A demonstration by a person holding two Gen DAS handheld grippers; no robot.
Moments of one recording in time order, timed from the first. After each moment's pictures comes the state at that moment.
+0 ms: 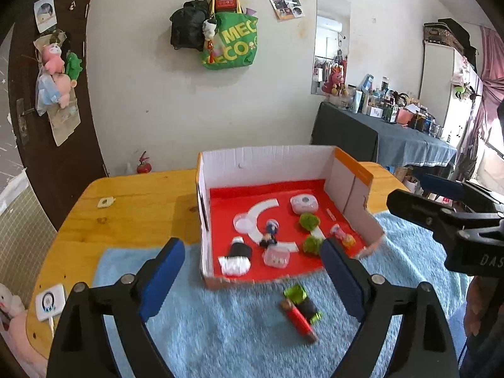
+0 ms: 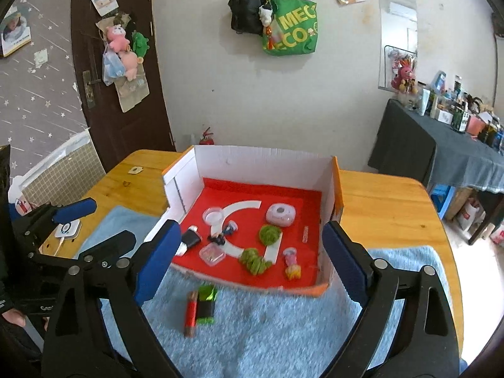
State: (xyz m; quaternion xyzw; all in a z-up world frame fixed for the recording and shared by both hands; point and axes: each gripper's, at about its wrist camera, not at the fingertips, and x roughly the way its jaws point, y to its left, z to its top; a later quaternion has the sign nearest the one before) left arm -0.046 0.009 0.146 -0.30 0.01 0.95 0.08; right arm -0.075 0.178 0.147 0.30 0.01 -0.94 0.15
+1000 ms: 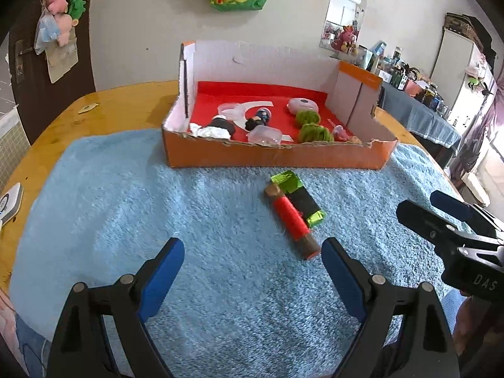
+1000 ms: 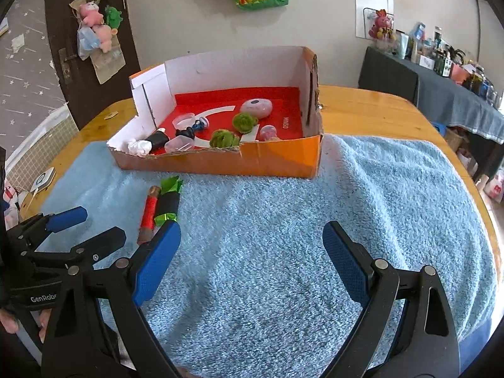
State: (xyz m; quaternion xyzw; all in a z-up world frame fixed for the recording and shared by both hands) left arm -0.019 0.028 0.024 -0.40 -0.03 0.91 0.08; right arm -0.045 0.203 0.028 0.37 -0.01 -0.92 0.10
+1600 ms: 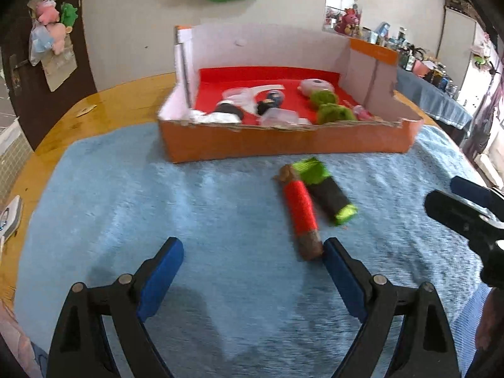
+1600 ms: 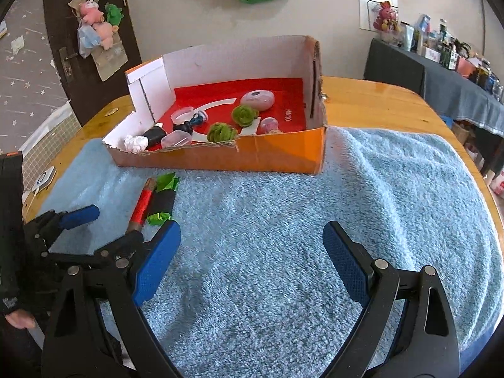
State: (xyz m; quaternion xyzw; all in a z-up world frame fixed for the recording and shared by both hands) left arm -0.042 0.021 0.005 -0.42 0.01 0.90 0.06; right arm -0.059 0.204 0.019 0.39 -0.01 -0.91 0.12
